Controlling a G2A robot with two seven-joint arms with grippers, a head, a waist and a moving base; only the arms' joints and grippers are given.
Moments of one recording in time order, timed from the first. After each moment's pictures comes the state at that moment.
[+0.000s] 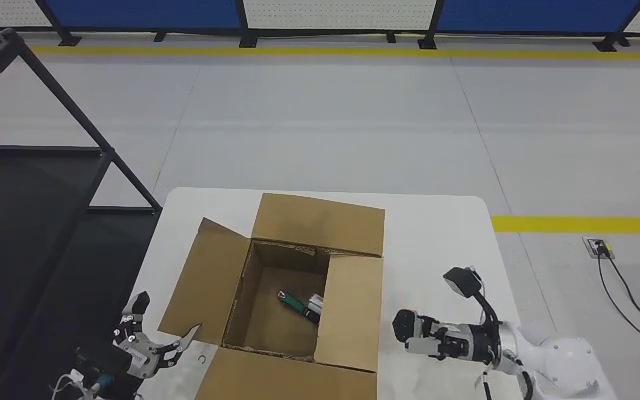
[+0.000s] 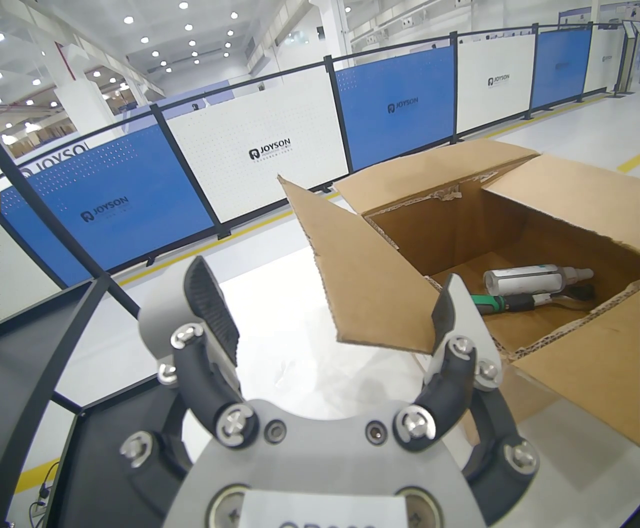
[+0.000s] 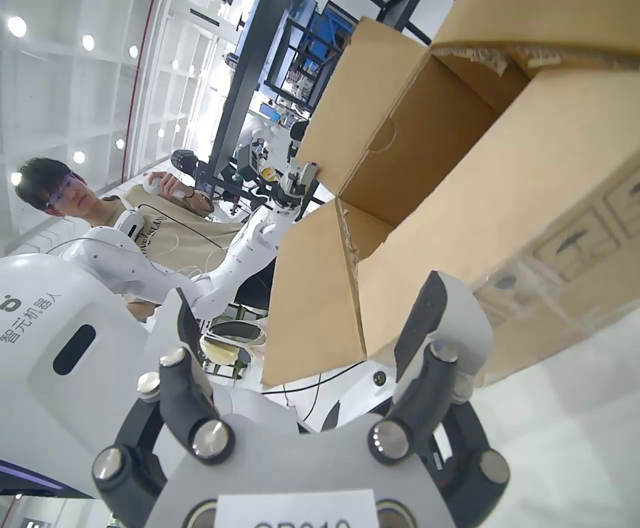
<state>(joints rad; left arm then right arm) 1.73 -1.09 -1.79 -1.81 1.45 -0.39 0.54 -1.25 -1.20 1.59 -1.70 0.26 -0.44 1.38</state>
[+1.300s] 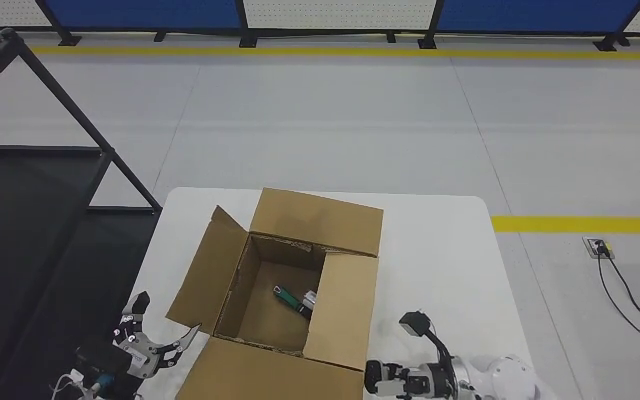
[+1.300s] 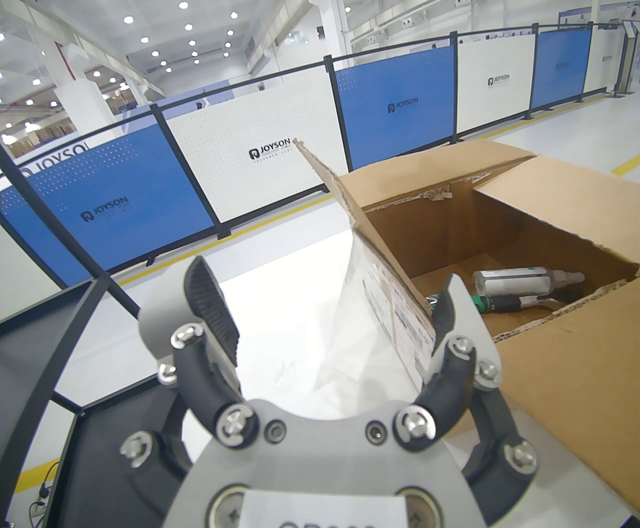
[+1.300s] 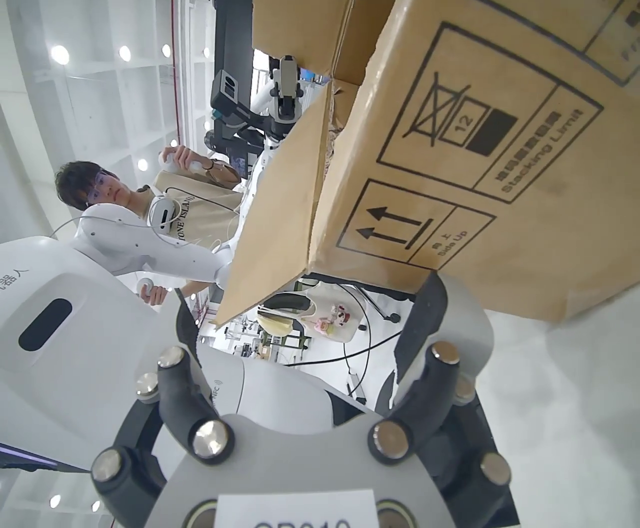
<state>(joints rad) 1.73 -1.09 -1.79 -1.81 1.45 -0.39 0.54 -1.15 -1.00 1.05 -1.45 0.46 -0.62 1.20</state>
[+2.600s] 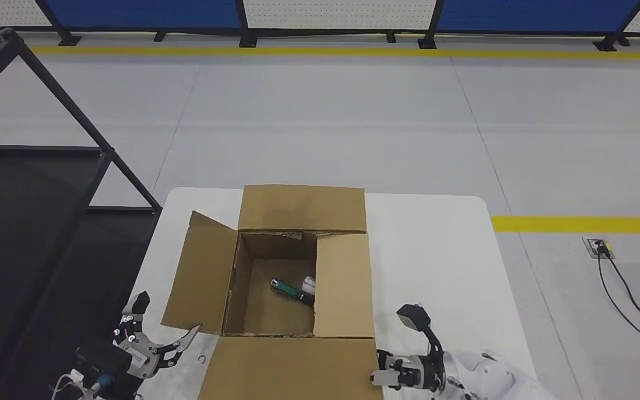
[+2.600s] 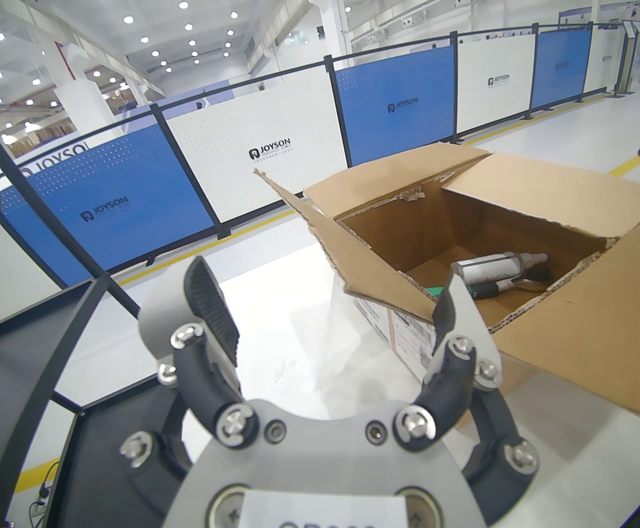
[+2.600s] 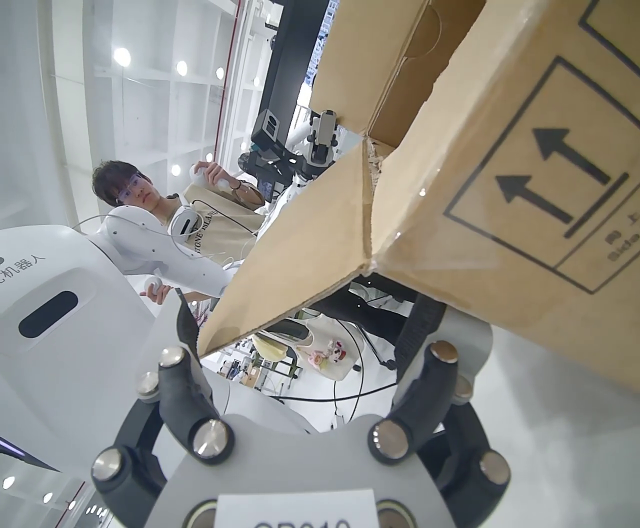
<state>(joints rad) 1.73 -1.09 -1.79 -1.81 1.45 -0.39 0.54 -0.89 -0.91 0.60 -1.29 0.59 -1.00 0.82</state>
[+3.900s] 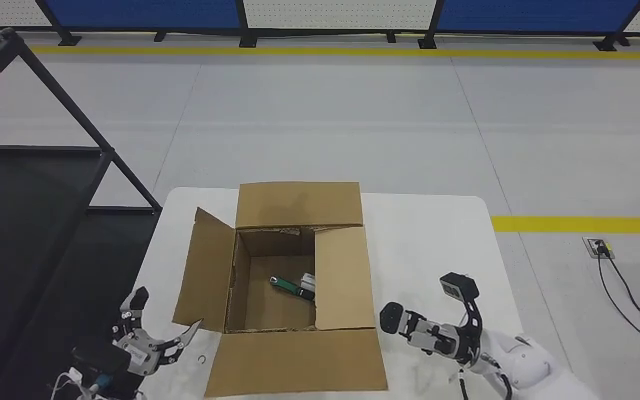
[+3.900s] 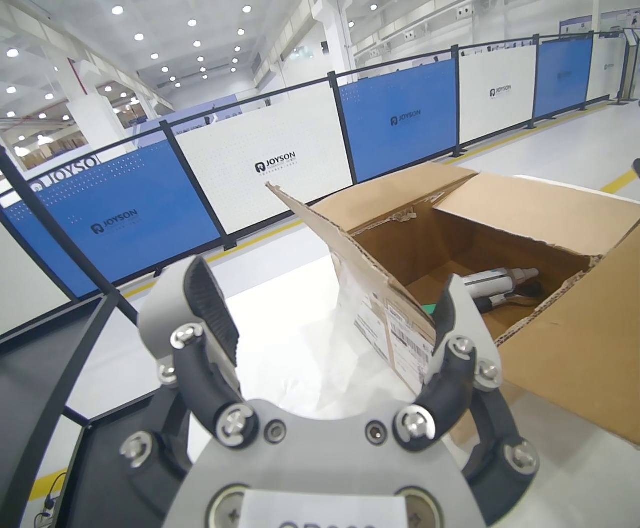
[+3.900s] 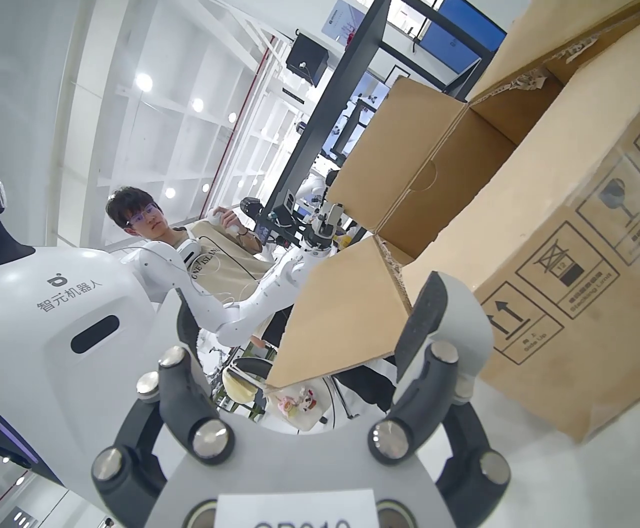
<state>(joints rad) 1.74 -1.10 -1.79 -1.86 1.44 -0.36 0.53 -0.97 -0.87 0.88 -1.38 0.61 -1.01 0.81</state>
